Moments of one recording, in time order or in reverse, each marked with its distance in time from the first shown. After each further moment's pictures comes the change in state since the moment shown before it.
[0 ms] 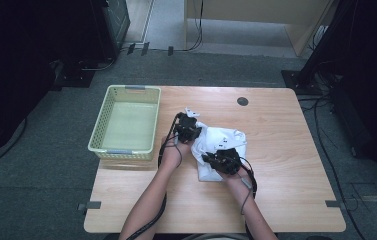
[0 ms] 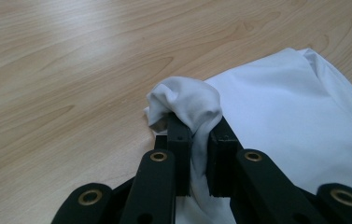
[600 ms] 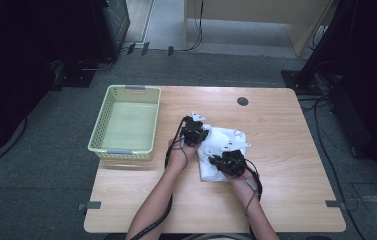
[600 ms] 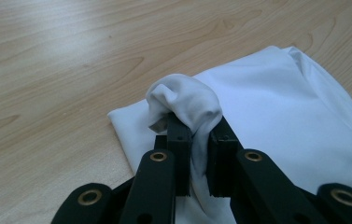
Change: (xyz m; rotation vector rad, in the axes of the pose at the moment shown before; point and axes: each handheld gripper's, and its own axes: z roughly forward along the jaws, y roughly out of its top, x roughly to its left) left arm -0.011 -0.008 0.024 -0.031 -0.057 0.003; right arm -0.016 -0.018 -0.001 0.056 -0.044 0.027
